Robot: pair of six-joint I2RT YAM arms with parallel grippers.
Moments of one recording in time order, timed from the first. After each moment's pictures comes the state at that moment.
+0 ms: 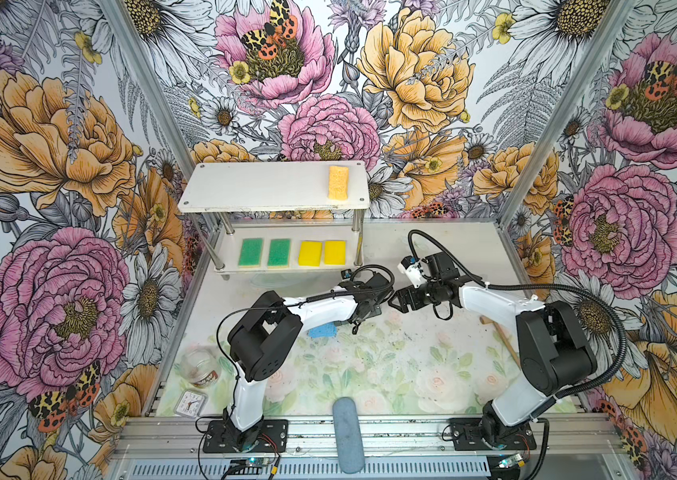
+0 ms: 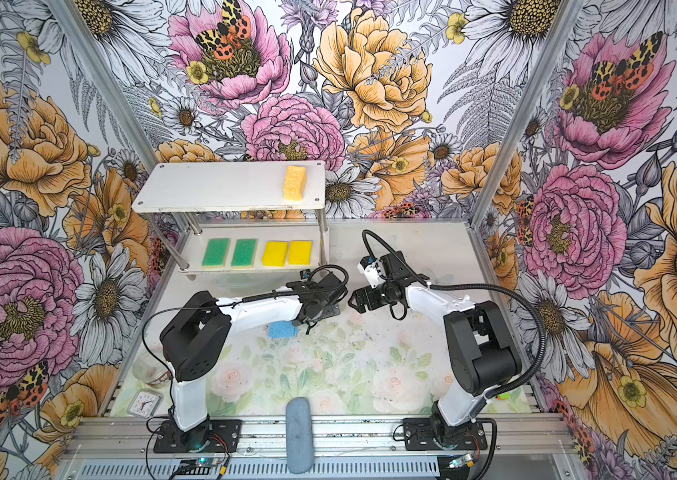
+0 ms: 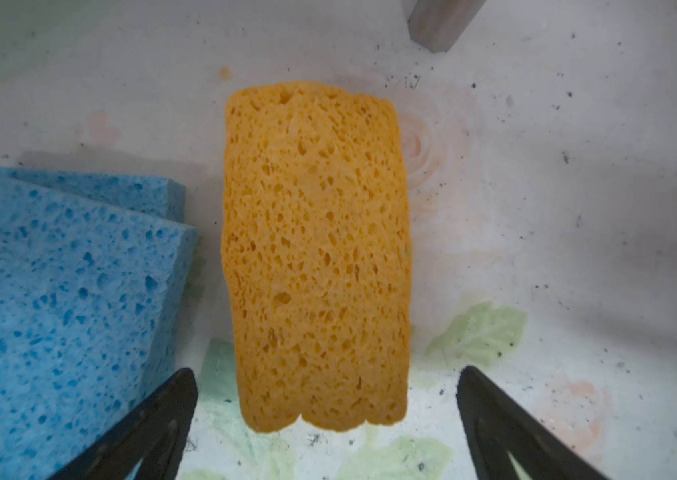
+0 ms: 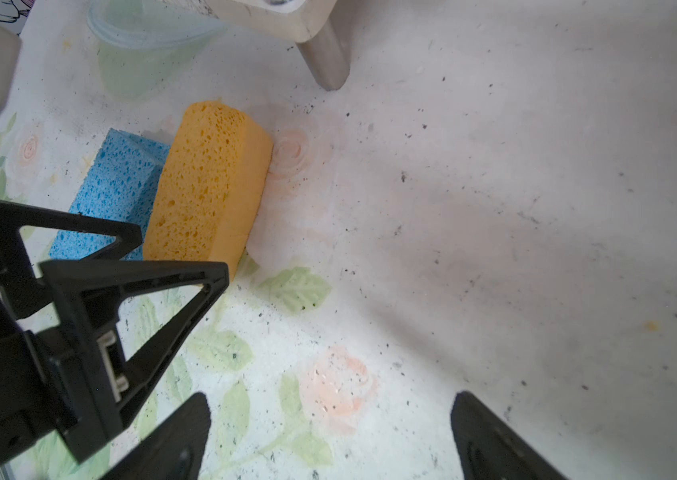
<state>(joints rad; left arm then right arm) -0.86 1.94 1.34 -0.64 -0.42 -1.06 0.31 1.65 0.99 -0.35 -0.48 -0.04</state>
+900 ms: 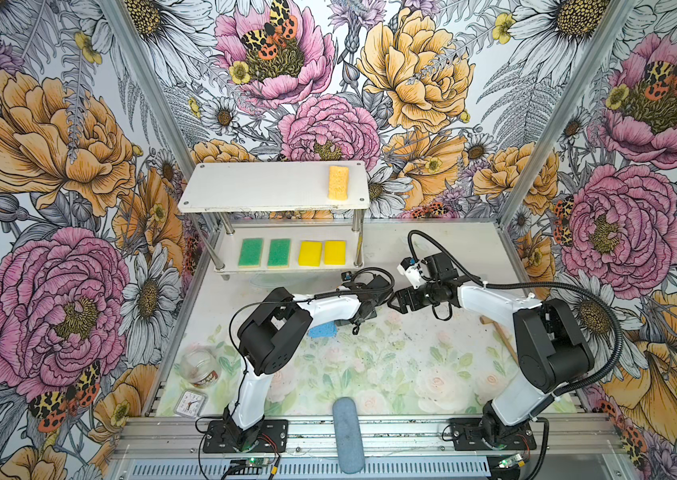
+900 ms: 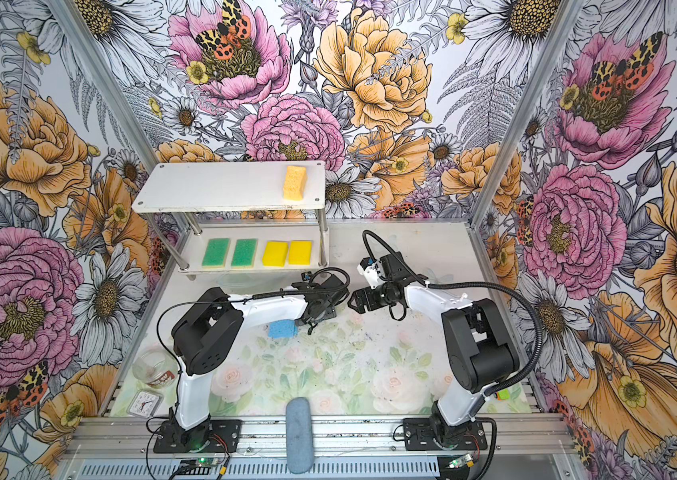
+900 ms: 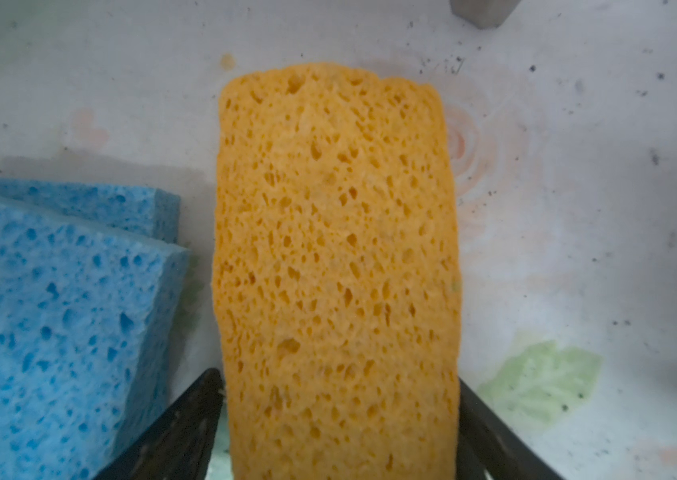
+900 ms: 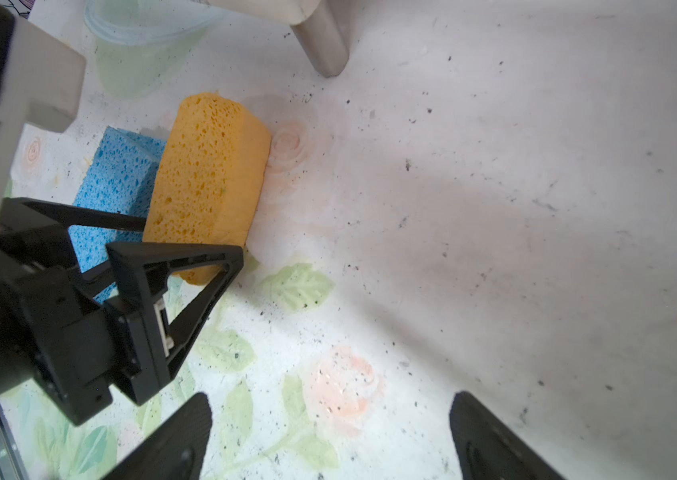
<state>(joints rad) -0.84 2.02 1.37 -0.64 -0.44 -1.05 0.31 1.67 0.99 -0.35 -0.50 -0.01</state>
